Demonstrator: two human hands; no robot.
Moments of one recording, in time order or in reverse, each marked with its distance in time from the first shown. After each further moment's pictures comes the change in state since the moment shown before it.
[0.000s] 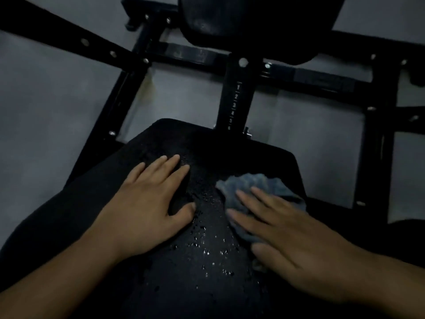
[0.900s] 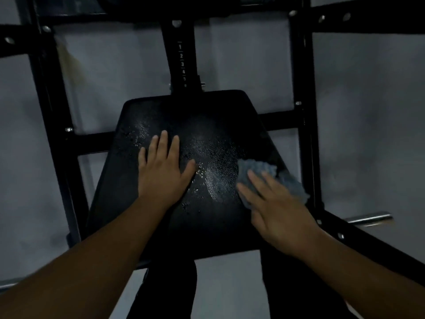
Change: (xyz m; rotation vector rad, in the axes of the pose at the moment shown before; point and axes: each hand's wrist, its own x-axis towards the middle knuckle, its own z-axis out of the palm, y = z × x) left_hand 0.003 -0.009 -0.007 -0.002 -0.096 0.095; right_hand -0.055 -0.154 0.032 0.146 0.150 0.683
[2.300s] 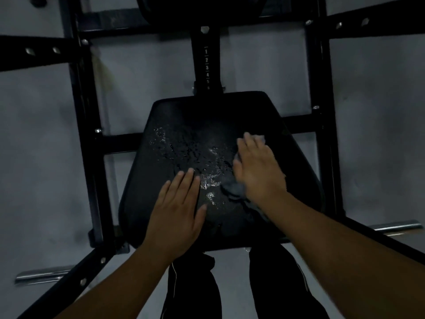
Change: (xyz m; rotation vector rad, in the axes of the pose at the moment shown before) left_hand -0.104 -0.038 0.014 0.020 0.059 0.279; right_hand 0.097 -0.052 0.014 0.050 0.242 0.197
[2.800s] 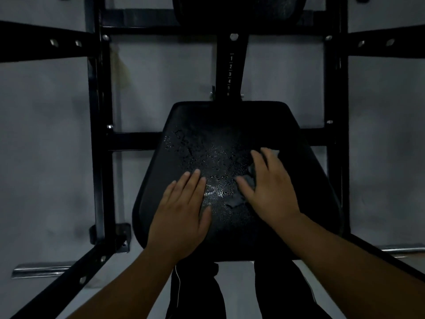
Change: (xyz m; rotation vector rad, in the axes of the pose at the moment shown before) left_hand 0.003 -0.024 -0.003 -0.035 0.012 -0.071; right_hand -0.008 -0.020 0.000 0.100 0.105 -0.041
